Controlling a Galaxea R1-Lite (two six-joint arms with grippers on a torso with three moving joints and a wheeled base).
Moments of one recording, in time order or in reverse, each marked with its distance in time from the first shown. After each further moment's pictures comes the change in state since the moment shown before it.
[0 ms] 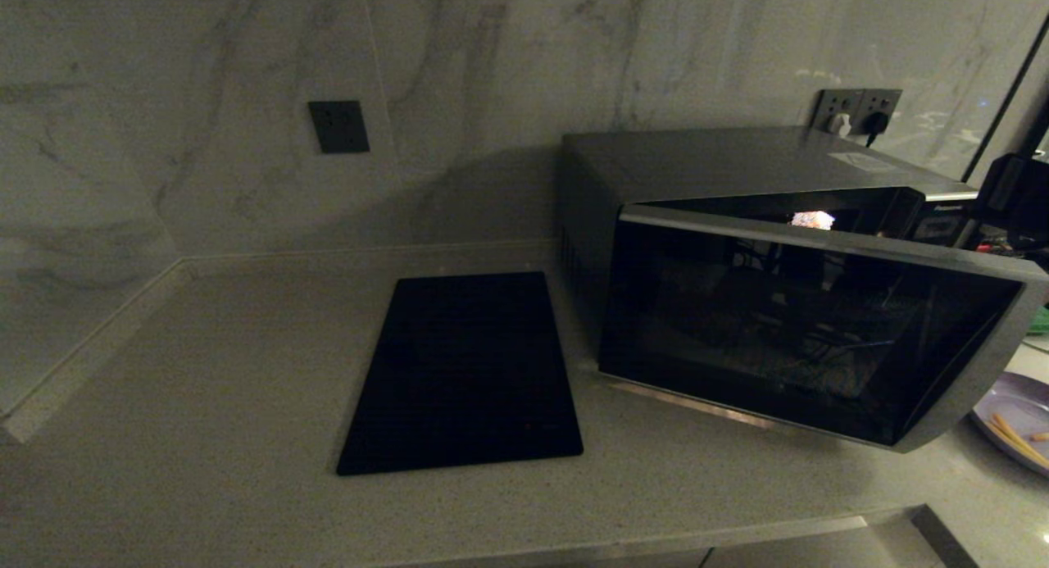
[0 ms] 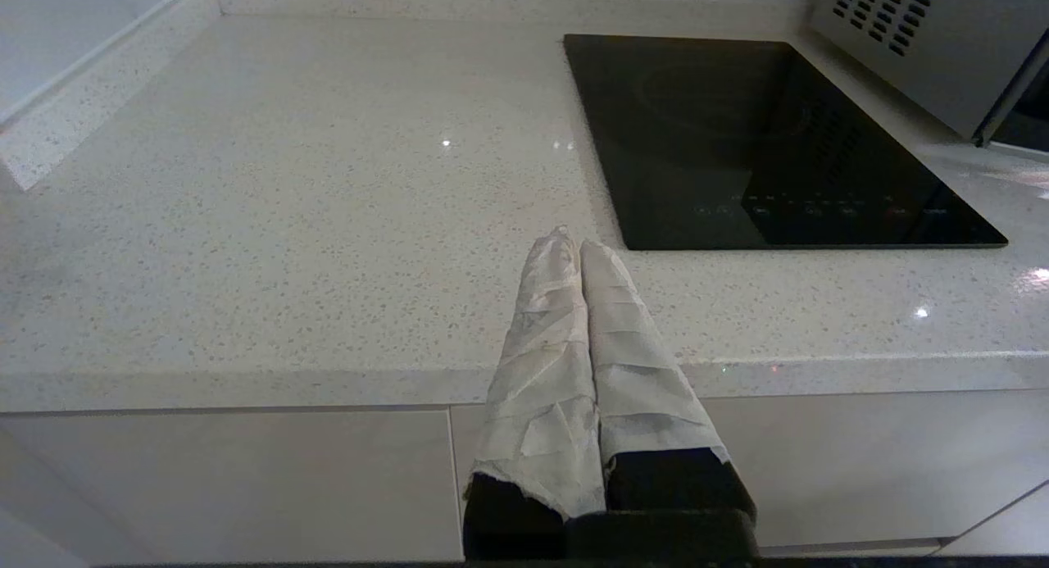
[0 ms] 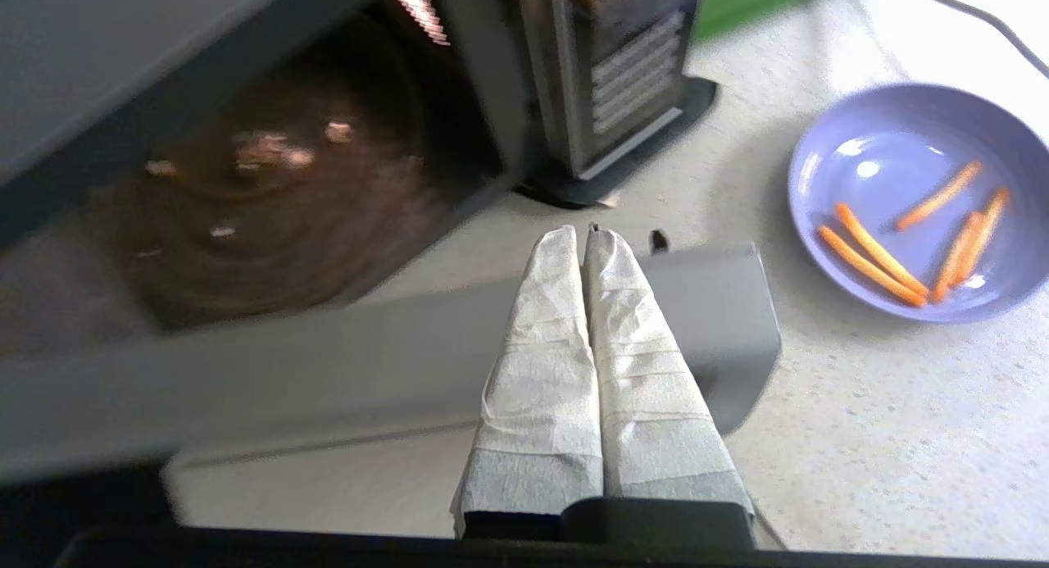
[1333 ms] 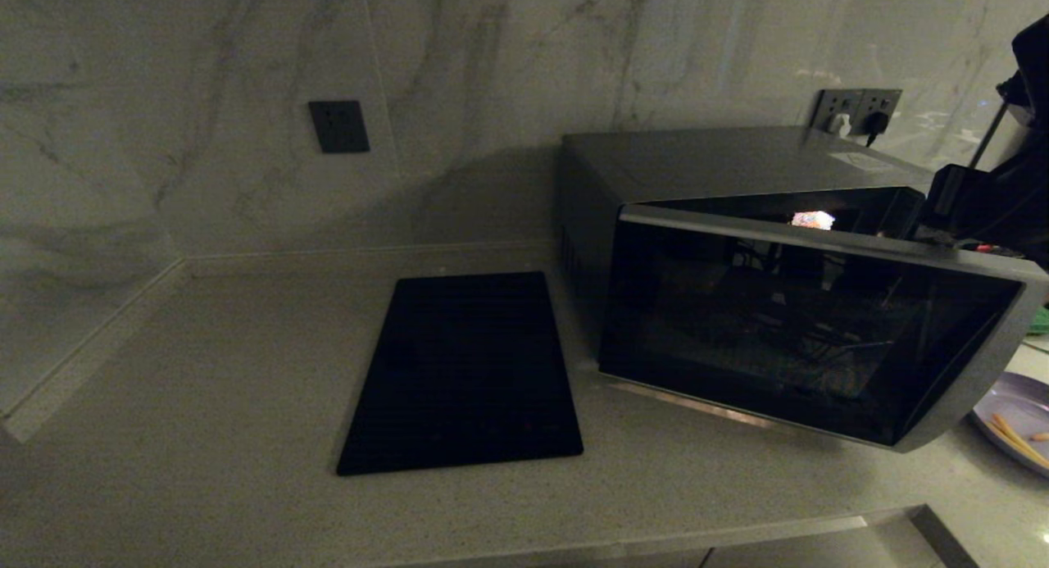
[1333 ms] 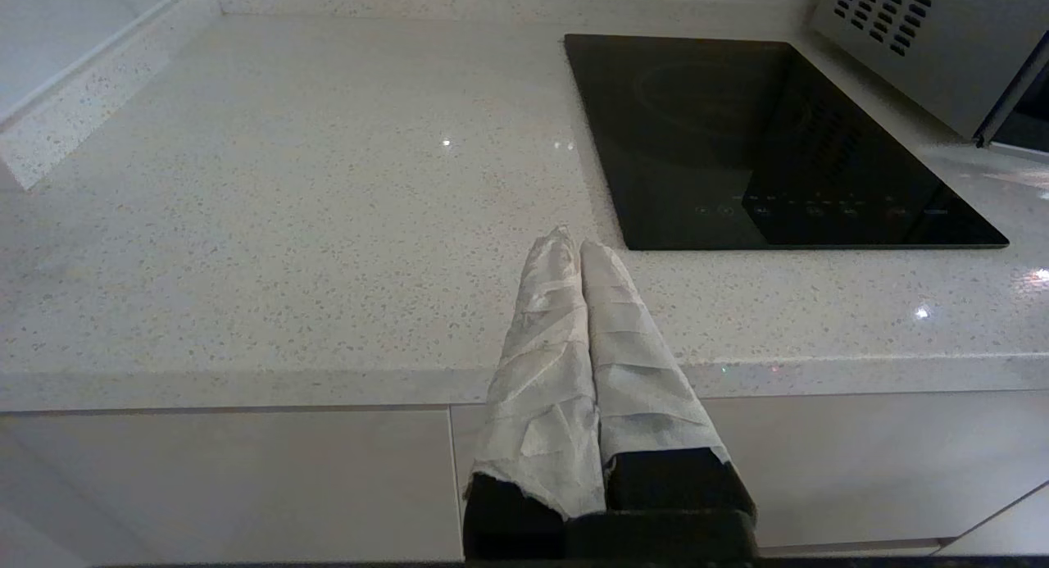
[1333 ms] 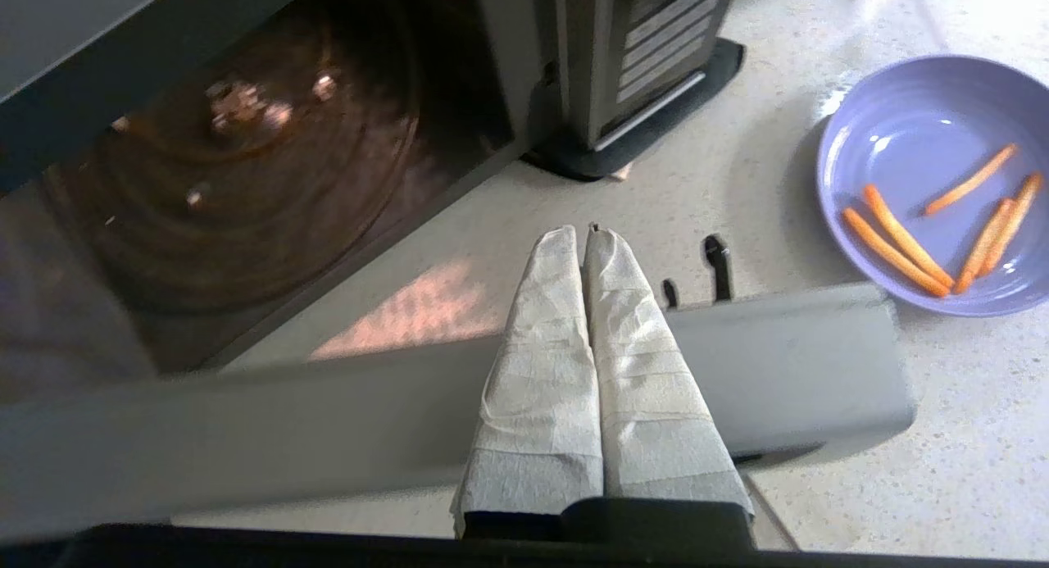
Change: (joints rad) left arm 0.000 0.000 0.000 0.000 0.000 -0.001; right arm 0.036 0.124 -0.141 0.117 0.011 0.006
